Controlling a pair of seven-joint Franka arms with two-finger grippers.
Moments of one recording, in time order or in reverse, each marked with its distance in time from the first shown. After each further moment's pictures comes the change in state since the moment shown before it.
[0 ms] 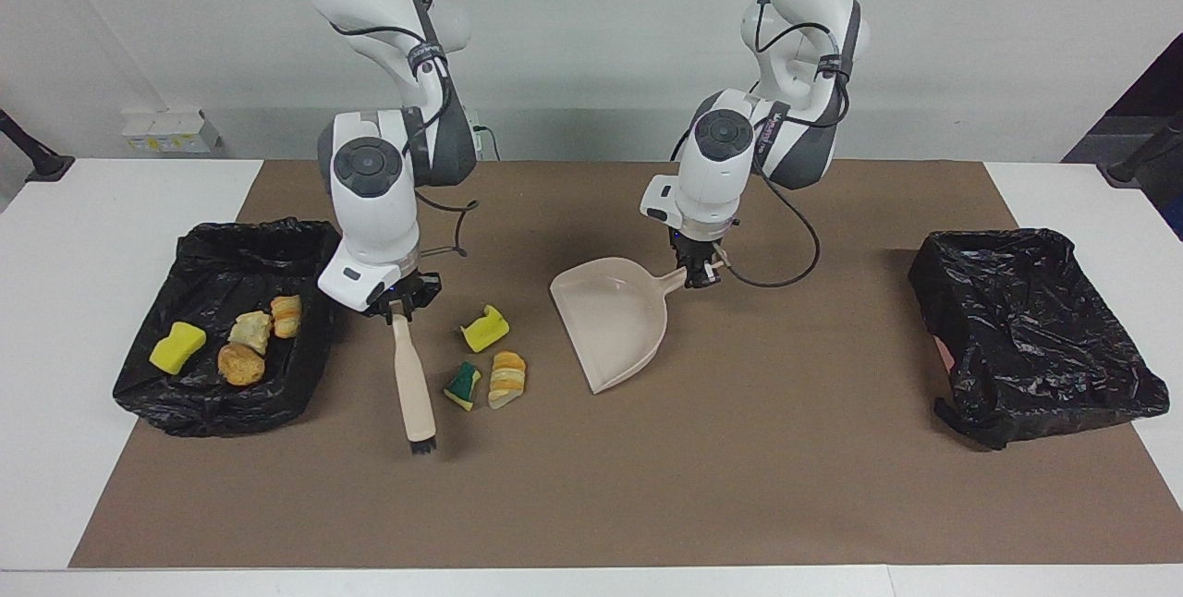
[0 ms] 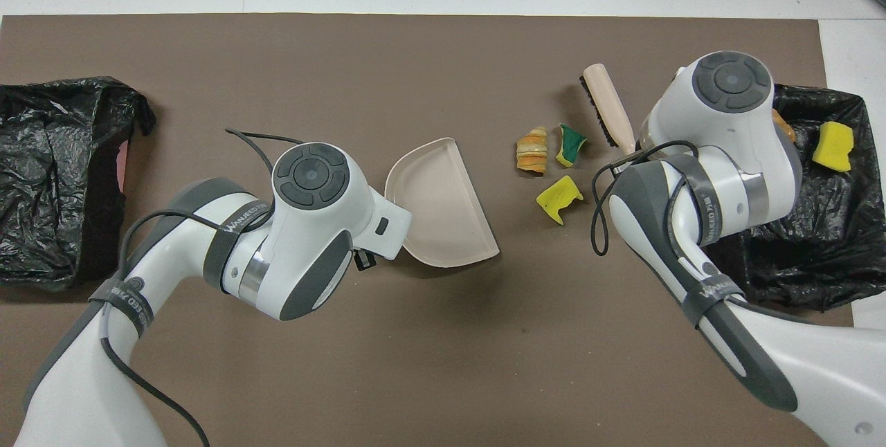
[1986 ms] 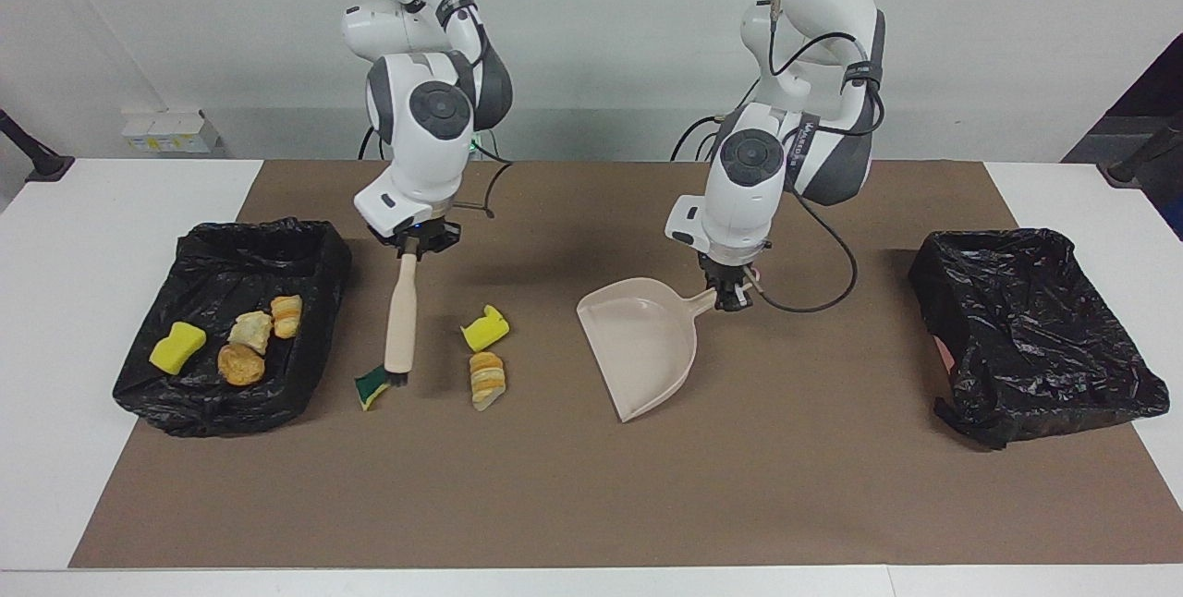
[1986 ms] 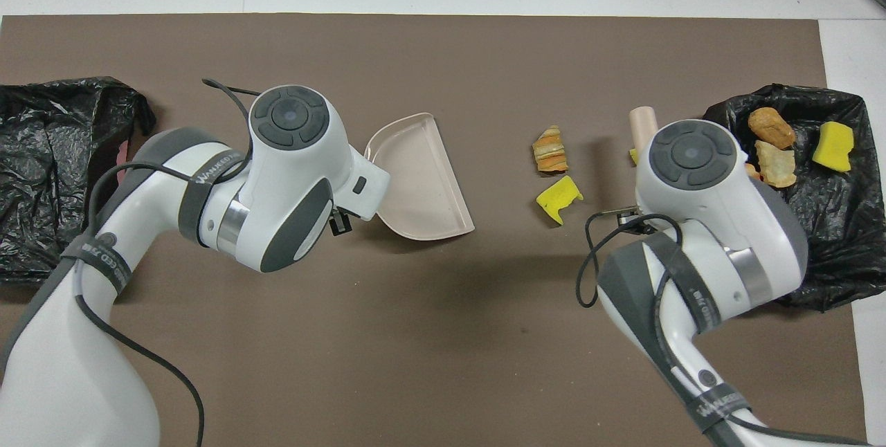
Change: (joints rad) left arm 0.028 0.027 0.000 0.053 0.065 -0.009 0.066; right arm 0.009 -0.230 -0.033 -0.215 -0.259 -0.173 0.361
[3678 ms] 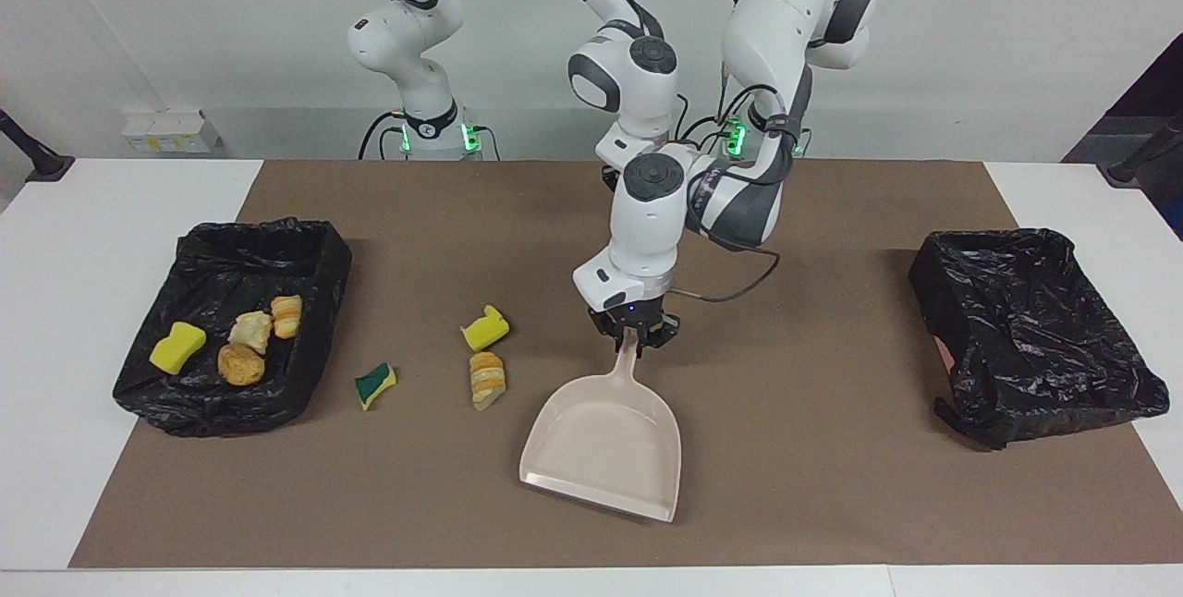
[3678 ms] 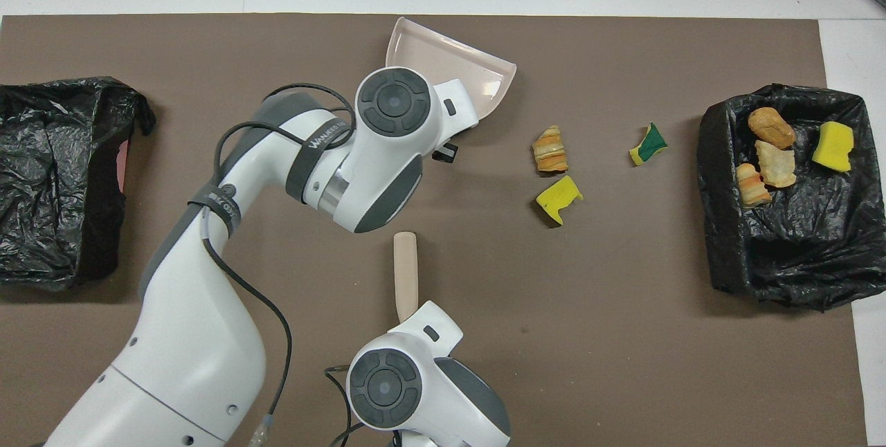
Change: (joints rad) left arm -0.093 0.333 0.026 0.491 0.052 0.050 -0.901; right arm 0.741 0.069 0.017 -0.110 0.526 0.379 0.583
